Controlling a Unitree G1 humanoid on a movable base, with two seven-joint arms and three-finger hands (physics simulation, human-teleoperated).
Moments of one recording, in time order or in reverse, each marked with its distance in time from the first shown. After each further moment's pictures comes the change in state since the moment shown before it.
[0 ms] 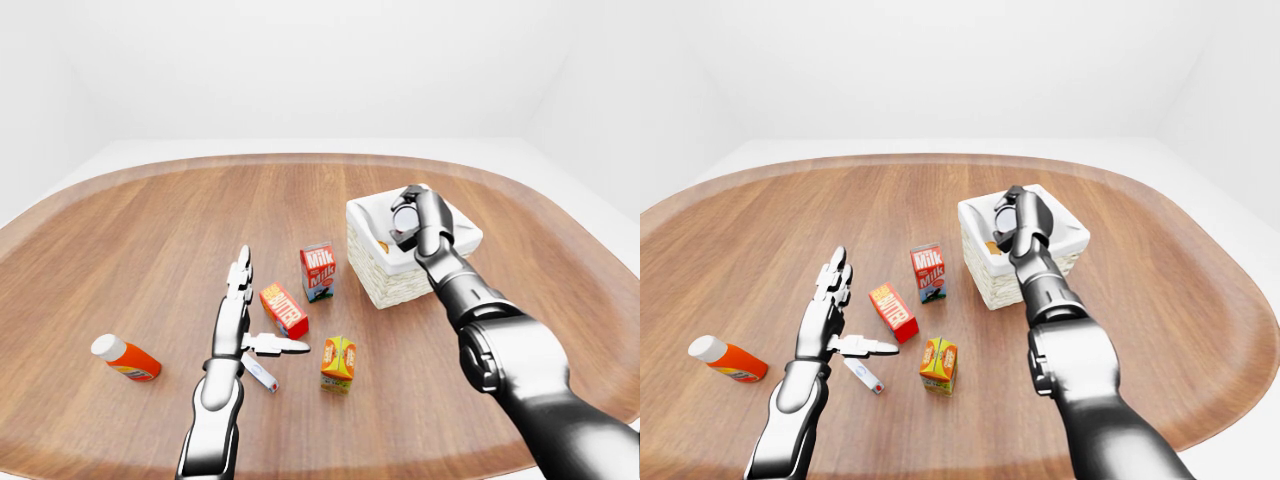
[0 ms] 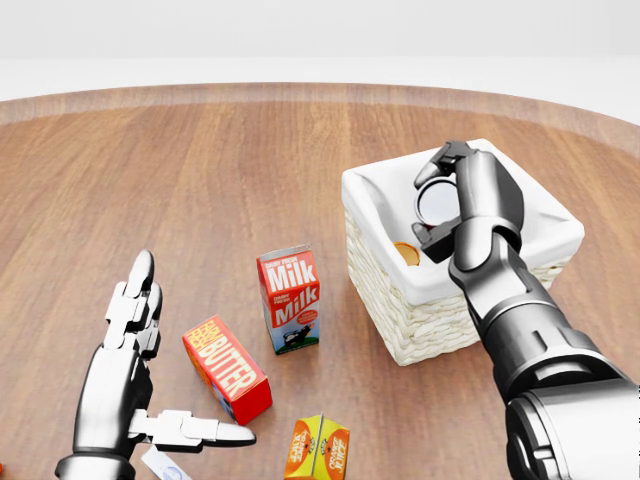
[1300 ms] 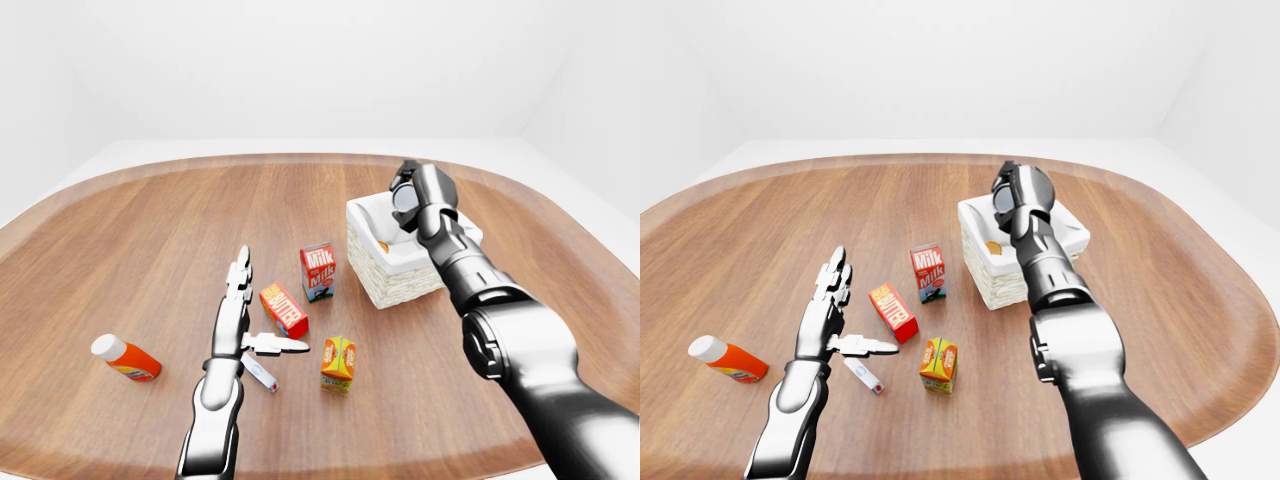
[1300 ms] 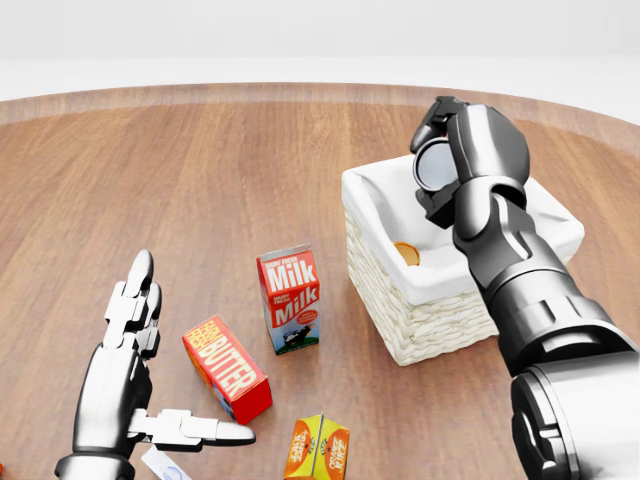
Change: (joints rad) left arm -0.002 0.000 0.001 0.002 -0.002 0.000 0.002; right arm -0.091 -0.026 0.033 -0.017 -0.182 0.000 0.016
